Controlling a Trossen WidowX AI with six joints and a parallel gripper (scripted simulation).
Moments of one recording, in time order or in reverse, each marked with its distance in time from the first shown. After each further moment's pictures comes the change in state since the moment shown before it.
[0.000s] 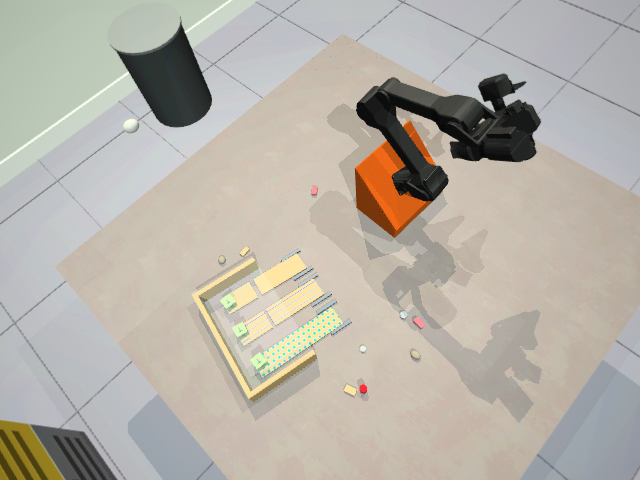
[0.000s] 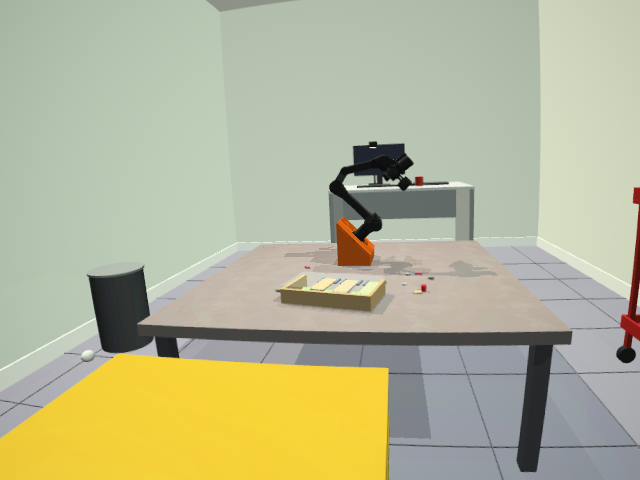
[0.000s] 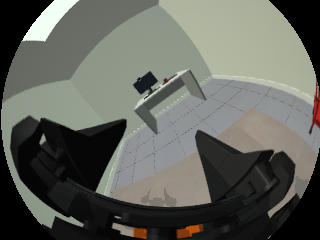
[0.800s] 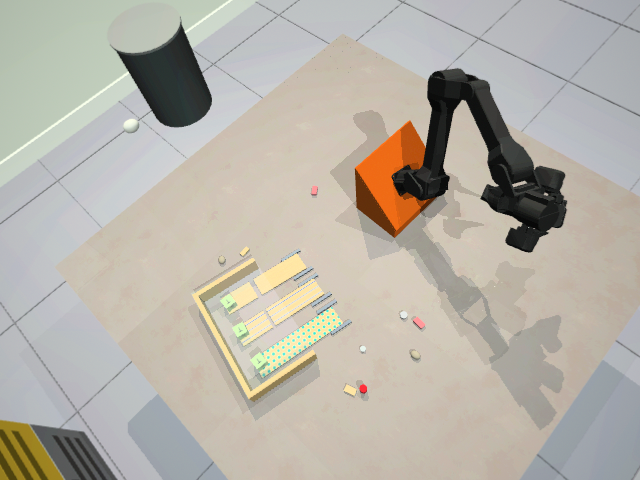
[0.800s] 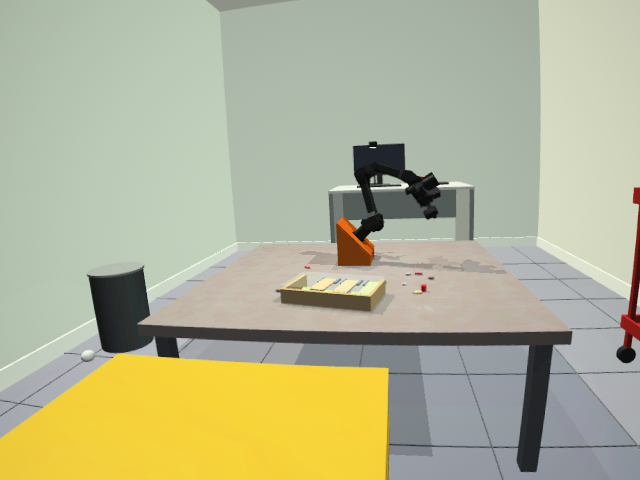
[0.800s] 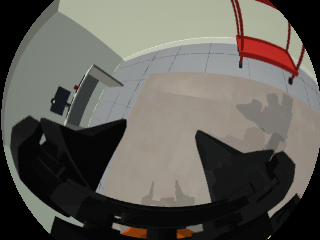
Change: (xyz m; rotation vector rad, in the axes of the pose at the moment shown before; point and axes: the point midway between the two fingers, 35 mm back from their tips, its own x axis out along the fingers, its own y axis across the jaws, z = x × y) arm -0.043 -0.240 0.001 0.257 0.017 -0.796
